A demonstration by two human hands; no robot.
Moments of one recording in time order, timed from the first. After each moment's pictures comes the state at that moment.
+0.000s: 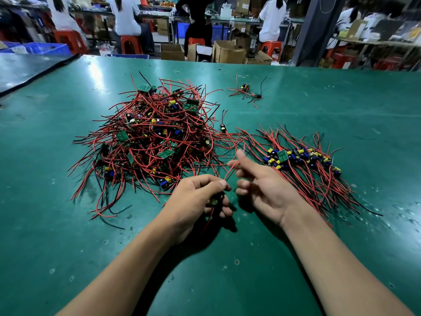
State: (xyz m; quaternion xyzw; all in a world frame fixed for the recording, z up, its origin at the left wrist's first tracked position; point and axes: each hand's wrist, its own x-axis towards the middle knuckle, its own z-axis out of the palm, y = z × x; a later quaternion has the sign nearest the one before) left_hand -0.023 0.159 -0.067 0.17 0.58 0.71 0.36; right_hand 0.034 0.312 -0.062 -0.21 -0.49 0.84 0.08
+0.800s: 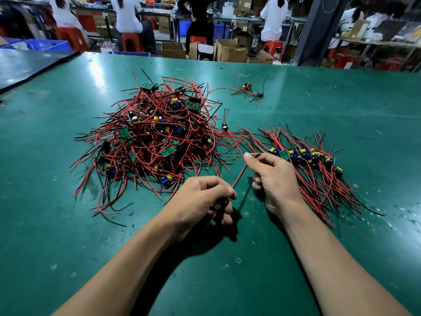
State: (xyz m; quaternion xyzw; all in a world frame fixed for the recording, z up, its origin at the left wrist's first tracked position) left_hand -0.022 0.155 -0.062 0.23 0.59 0.67 0.40; right_hand 0.022 0.324 -0.080 -0.26 -0.59 0.71 0.29
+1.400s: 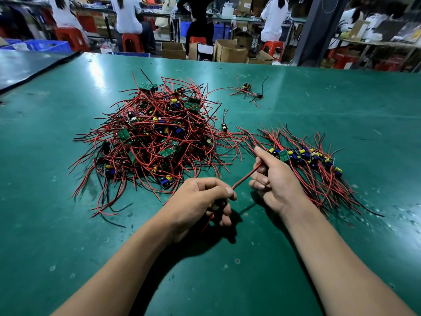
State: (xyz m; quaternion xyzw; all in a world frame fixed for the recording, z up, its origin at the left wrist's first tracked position) left_hand -0.022 0.152 -0.061 0.23 0.59 0.66 0.41; right_hand 0.024 0.328 -0.066 -0.29 -0.45 0.82 0.22
